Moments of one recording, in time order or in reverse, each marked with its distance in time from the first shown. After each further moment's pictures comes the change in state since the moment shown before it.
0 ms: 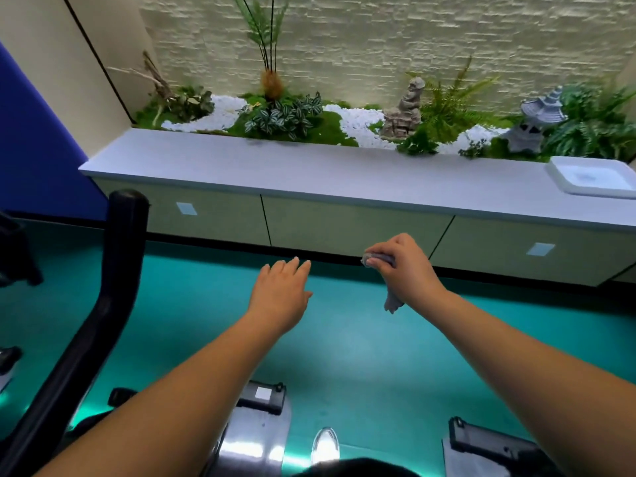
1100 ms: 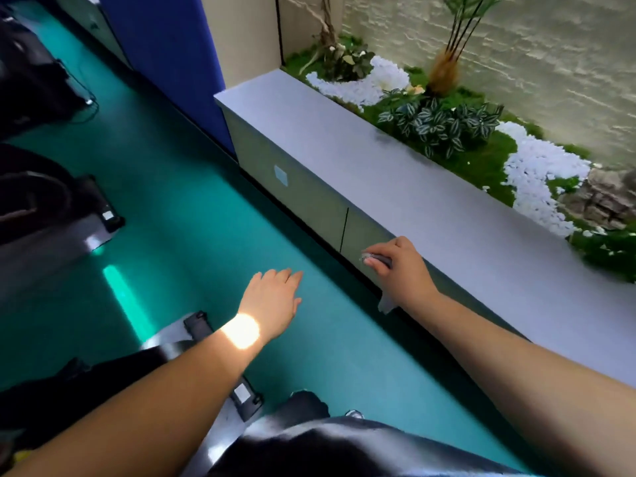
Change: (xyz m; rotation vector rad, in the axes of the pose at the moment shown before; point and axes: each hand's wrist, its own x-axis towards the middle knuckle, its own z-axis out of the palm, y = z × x) left_hand 0.214 -0.085 0.028 -0.040 -0.158 -0.553; right_hand 0.382 0.015 0.102 0.027 -0.476 -0.406
